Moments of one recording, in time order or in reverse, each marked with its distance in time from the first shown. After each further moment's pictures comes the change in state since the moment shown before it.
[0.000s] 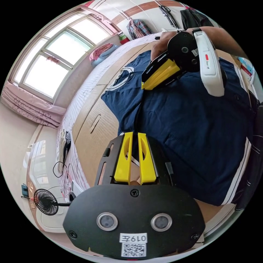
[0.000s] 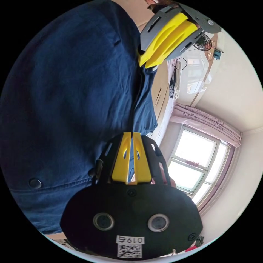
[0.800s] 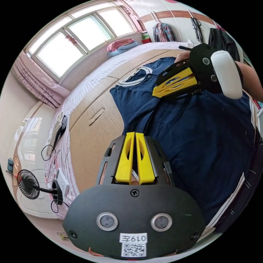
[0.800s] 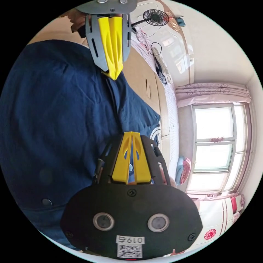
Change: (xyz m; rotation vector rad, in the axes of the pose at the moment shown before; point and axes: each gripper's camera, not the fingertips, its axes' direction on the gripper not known) left arm -0.148 0.030 0.023 -0.003 0.078 -0.279; right arm 0.133 0.123 0.134 0.063 -0.210 0.398
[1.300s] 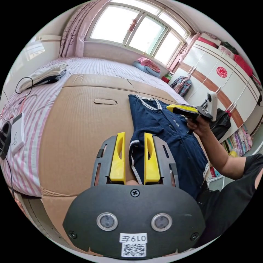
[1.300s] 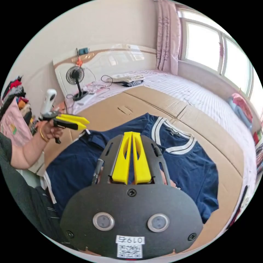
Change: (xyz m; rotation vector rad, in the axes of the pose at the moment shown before) left arm -0.211 0.080 0.001 0.184 0.506 -0.608; right arm 0.333 0.171 0.129 0.302 -0.704 0.897
